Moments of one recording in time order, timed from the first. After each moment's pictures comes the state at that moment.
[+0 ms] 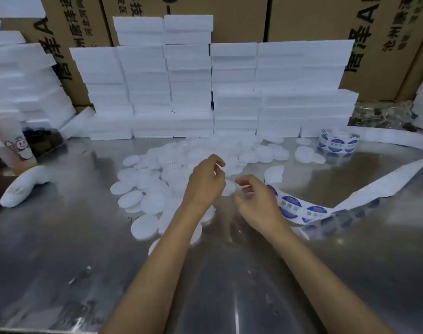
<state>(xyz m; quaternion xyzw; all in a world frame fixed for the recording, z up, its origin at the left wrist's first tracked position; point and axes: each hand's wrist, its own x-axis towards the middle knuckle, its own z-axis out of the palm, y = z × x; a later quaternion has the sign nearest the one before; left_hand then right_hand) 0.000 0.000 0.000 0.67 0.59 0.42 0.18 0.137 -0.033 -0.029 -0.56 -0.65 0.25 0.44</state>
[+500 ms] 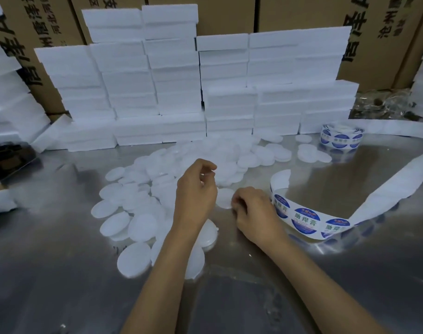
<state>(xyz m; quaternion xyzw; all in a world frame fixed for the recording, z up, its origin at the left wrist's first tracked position) -0.015 0.017 -0.010 0.62 0.54 0.53 0.21 0.126 0.000 -0.043 -0.60 -0.72 0.12 0.33</state>
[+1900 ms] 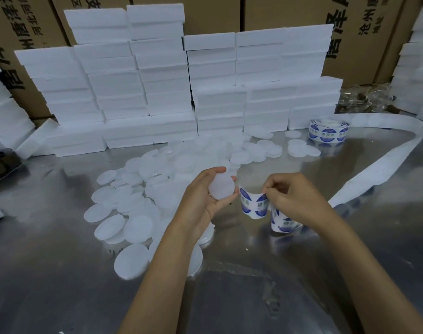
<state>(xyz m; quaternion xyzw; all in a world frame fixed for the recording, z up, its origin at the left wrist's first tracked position) -0.001 0.005 -0.003 0.35 0.38 0.53 0.67 0.194 -0.018 -0.003 -0.61 -0.64 0.24 0.39</state>
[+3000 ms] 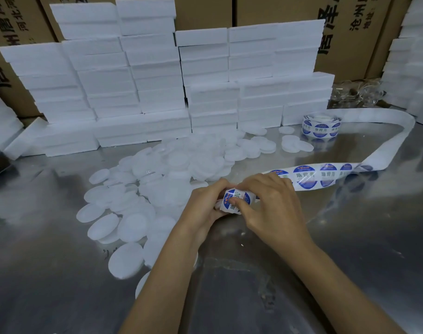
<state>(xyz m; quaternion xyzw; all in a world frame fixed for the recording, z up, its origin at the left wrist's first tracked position) 0.008 0.002 -0.018 0.45 0.44 0.43 0.65 0.147 -0.045 -0.020 -0.58 -0.71 -0.07 0.39</state>
